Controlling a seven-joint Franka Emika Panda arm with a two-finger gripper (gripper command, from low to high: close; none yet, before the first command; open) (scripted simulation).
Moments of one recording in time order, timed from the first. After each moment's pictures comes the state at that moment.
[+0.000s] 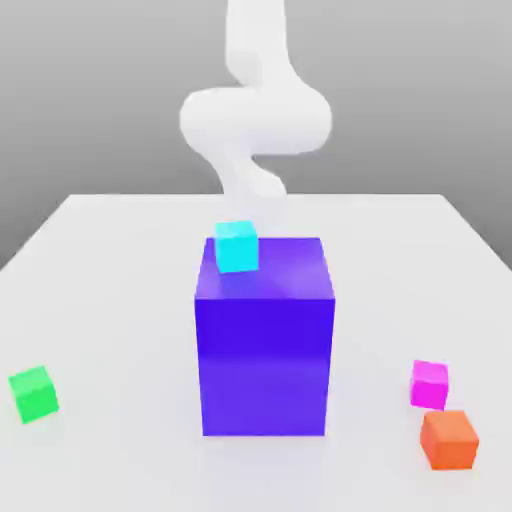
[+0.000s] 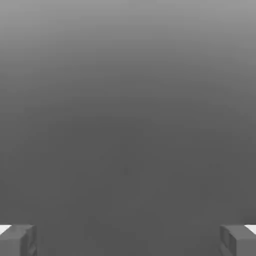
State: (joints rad) arm -0.01 -0.71 0.07 -2.34 0.00 2.35 0.89
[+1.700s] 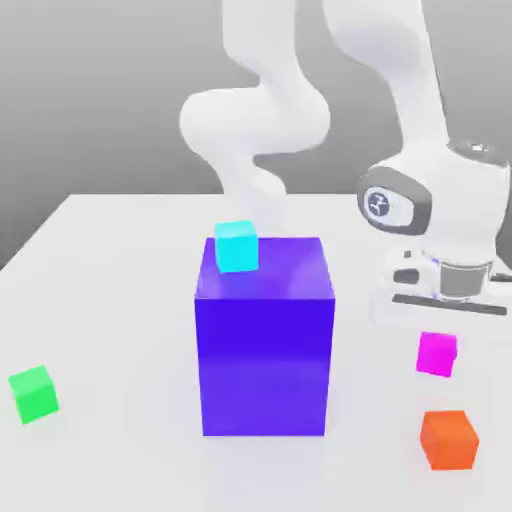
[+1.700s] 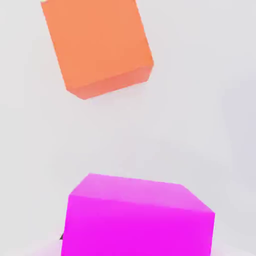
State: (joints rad) arm 0.14 0.15 0.45 -2.66 -0.15 2.77 1.76
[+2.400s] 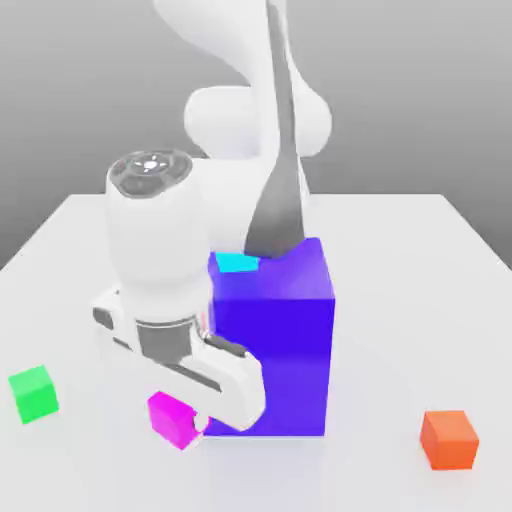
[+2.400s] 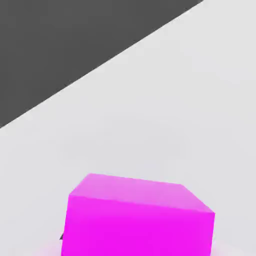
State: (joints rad) arm -0.43 0.15 0.09 -2.49 -0.02 2.58 1.10
